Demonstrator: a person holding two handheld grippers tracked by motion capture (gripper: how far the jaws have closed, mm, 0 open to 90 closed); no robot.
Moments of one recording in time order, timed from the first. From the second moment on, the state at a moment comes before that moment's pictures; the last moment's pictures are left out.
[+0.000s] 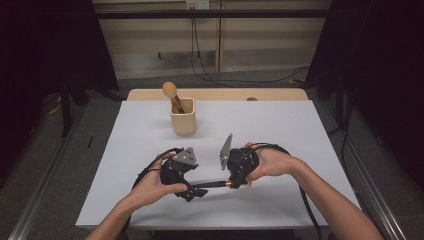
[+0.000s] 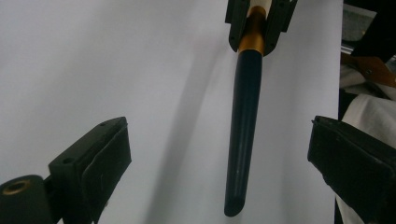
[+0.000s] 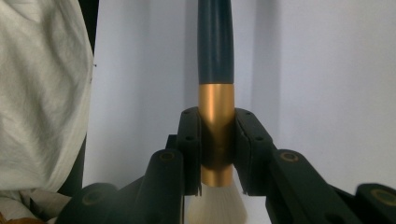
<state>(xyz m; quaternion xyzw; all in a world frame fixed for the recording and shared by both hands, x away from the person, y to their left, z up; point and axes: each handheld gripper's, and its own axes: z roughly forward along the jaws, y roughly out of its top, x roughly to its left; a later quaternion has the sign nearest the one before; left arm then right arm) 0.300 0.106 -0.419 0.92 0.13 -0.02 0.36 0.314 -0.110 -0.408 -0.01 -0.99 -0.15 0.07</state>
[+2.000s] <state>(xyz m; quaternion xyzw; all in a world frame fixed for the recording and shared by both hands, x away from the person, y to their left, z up) 0.307 0.070 -0.419 0.94 0.09 -0.06 0.33 0.318 -0.104 -0.407 0.00 -0.98 -0.20 0.05</state>
